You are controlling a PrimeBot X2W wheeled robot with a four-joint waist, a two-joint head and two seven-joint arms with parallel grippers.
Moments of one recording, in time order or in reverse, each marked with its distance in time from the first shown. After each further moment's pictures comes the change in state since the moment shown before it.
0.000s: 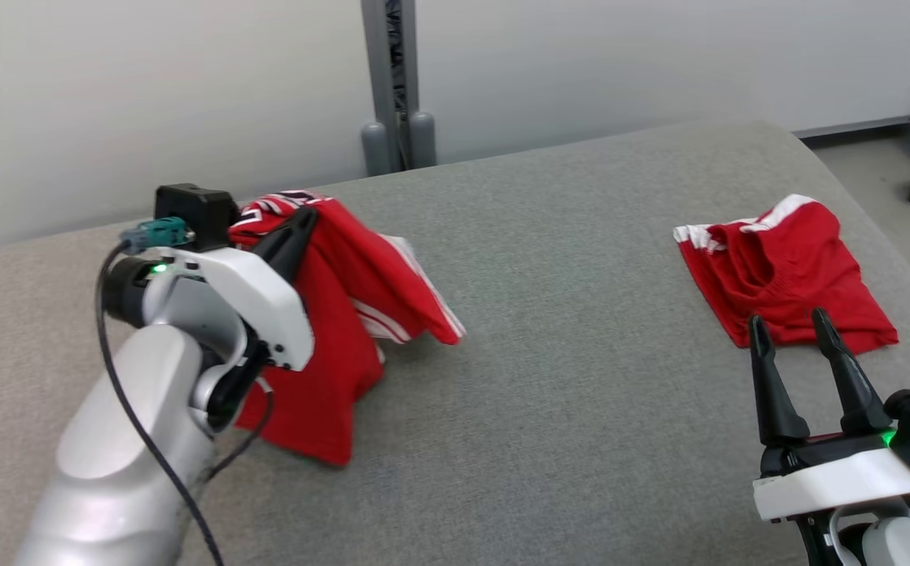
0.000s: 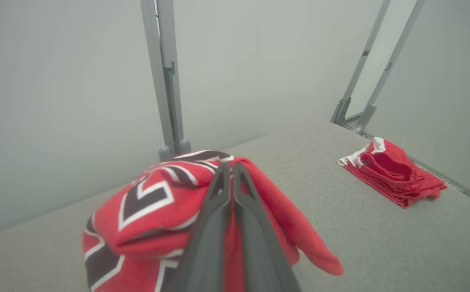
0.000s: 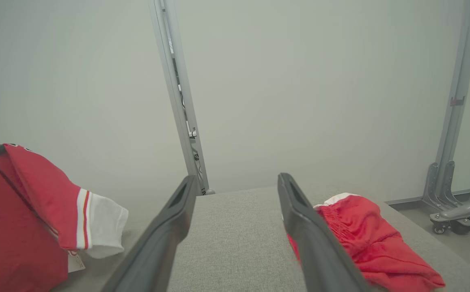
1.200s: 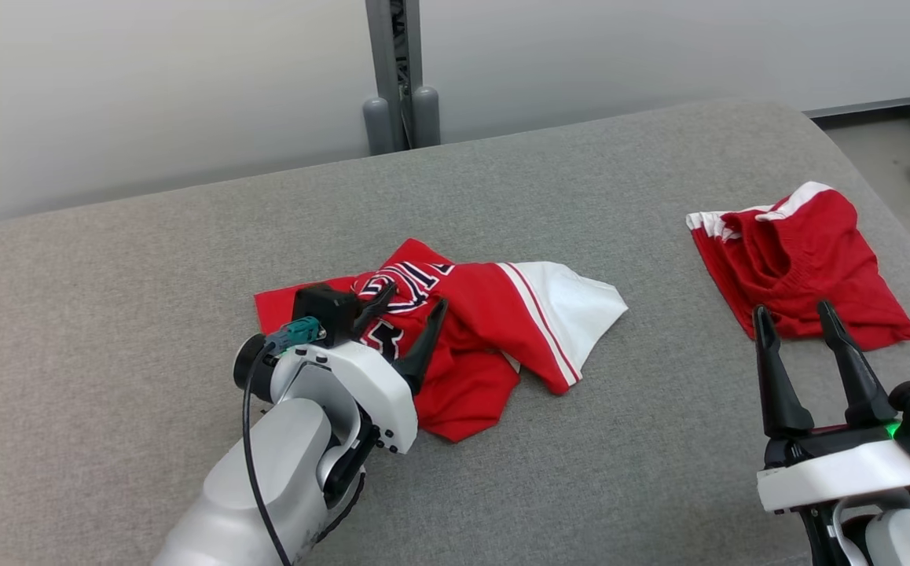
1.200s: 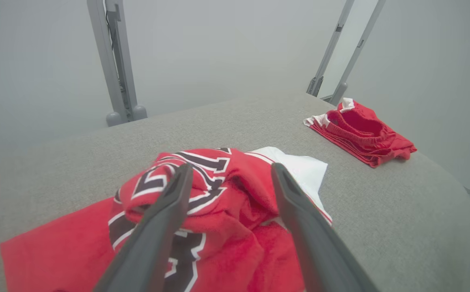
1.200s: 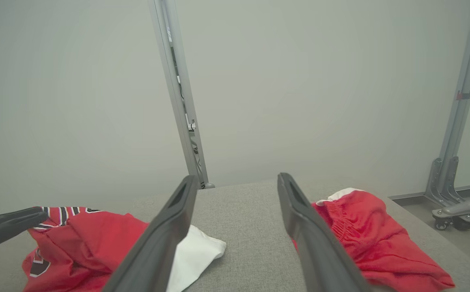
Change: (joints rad) left arm -0.013 -0.201 -0.262 0.348 -0.051 -0.010 -0.343; right arm -0.019 -0.004 -0.009 0.009 -0.001 0.000 0.000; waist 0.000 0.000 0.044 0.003
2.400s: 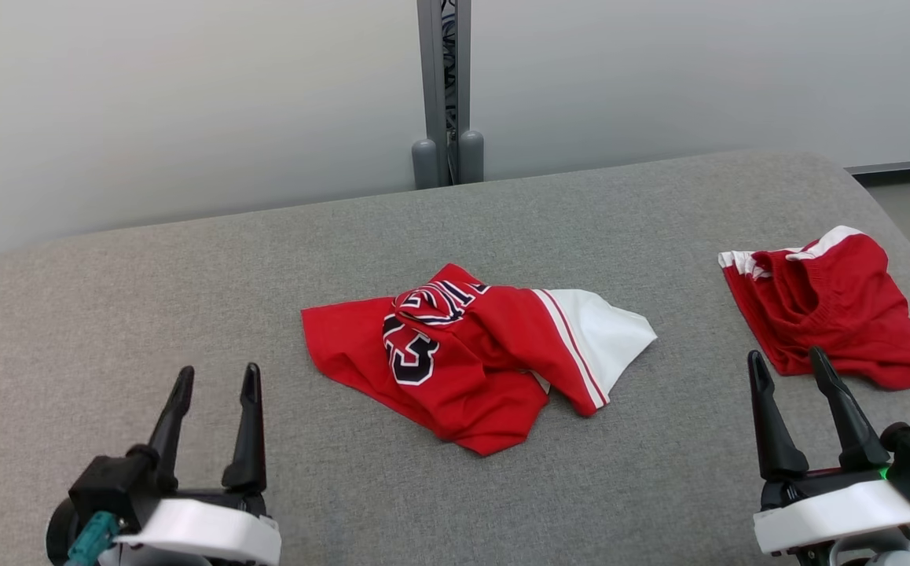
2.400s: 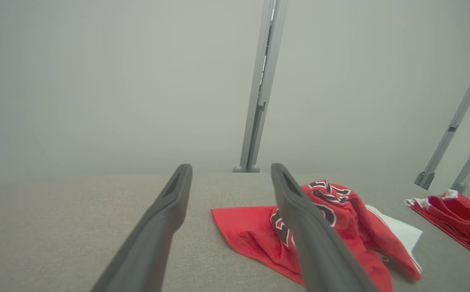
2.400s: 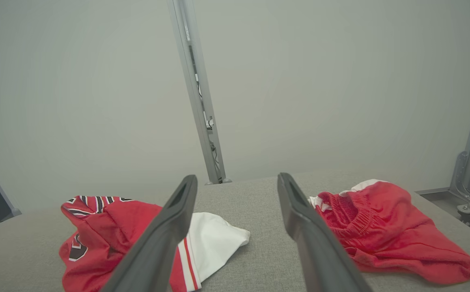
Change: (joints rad) left arm 0.617 0.220 0.411 -0.781 0.145 0.311 -0.065; right arm 0.083 0.011 0.000 0.000 0.009 0.000 0.000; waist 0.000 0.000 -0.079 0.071
